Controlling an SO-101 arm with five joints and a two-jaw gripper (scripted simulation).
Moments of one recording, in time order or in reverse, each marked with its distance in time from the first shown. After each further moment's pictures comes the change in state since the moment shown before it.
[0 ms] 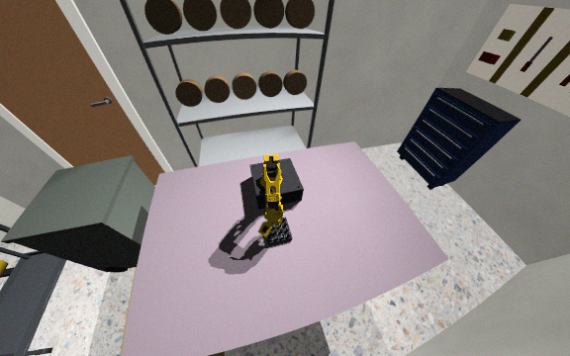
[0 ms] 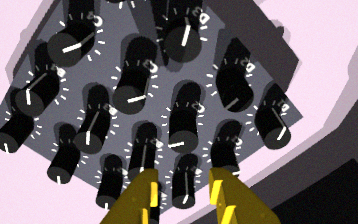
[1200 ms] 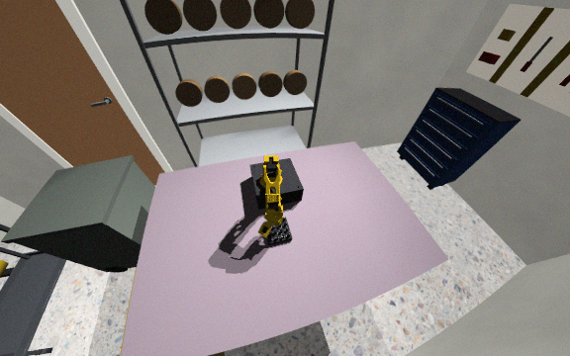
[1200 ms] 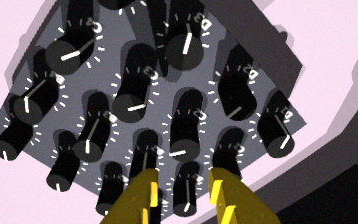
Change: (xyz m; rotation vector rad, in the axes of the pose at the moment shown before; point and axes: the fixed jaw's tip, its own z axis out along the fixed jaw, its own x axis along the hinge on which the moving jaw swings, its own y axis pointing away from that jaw) arm -0.001 0.000 0.003 -0.005 -0.006 0.003
